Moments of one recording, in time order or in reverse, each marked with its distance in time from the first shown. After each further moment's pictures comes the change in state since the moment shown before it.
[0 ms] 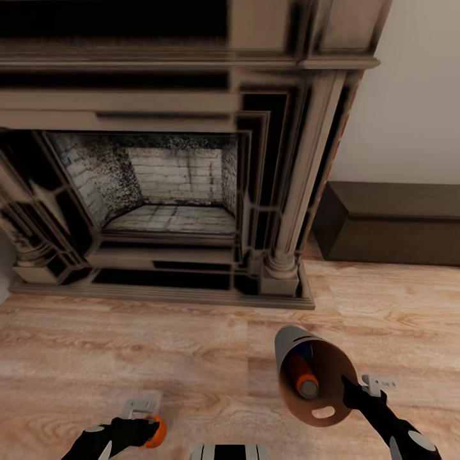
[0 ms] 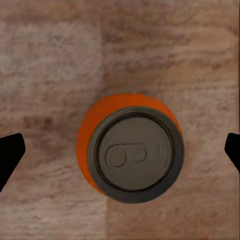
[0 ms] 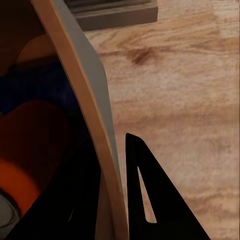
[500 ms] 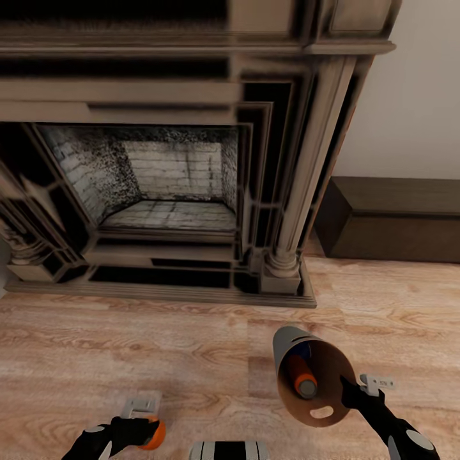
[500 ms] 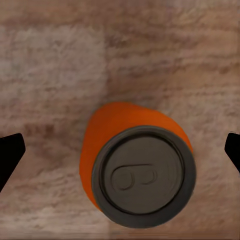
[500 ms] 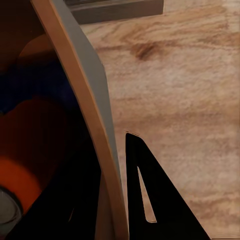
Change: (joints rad) left arm 0.000 0.000 -0.001 -0.001 -0.006 -0.012 0.007; right arm 0.000 0.000 0.013 0.000 -0.001 0.000 0.000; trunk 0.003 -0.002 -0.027
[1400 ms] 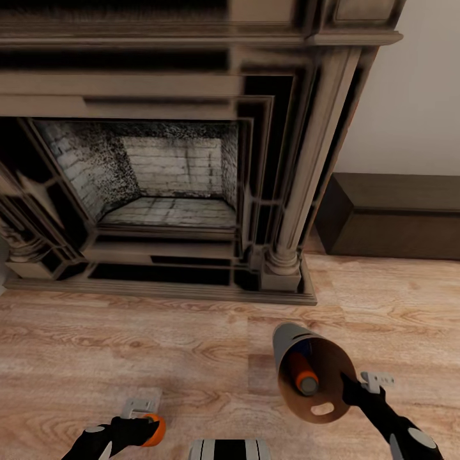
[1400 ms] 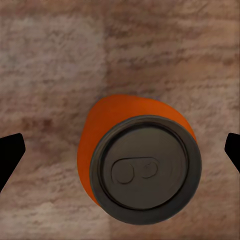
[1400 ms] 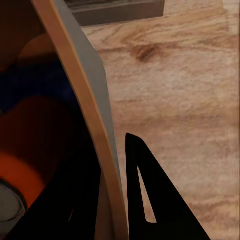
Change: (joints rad) left arm 0.000 -0.001 -0.002 0.001 -0.003 -0.001 0.001; right arm 0.000 -0.005 0.000 -0.017 -0.011 -0.001 0.011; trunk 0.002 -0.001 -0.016
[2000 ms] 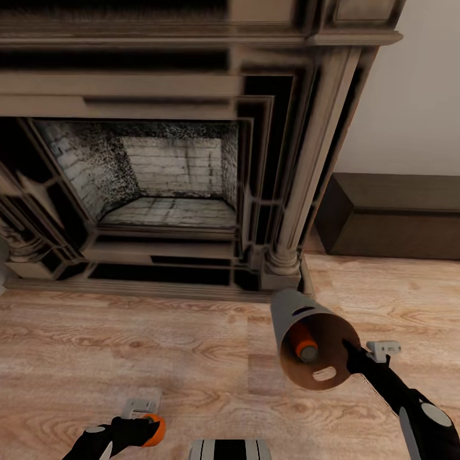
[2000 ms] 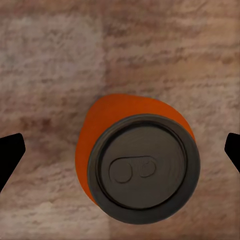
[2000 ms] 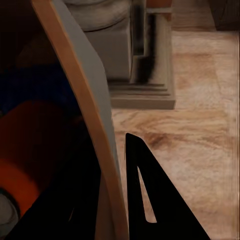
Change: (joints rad) left arm 0.000 -0.001 -0.003 0.001 -0.002 0.000 0.000; right arm 0.000 -0.002 -0.004 -0.270 0.006 0.022 0.099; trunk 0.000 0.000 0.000
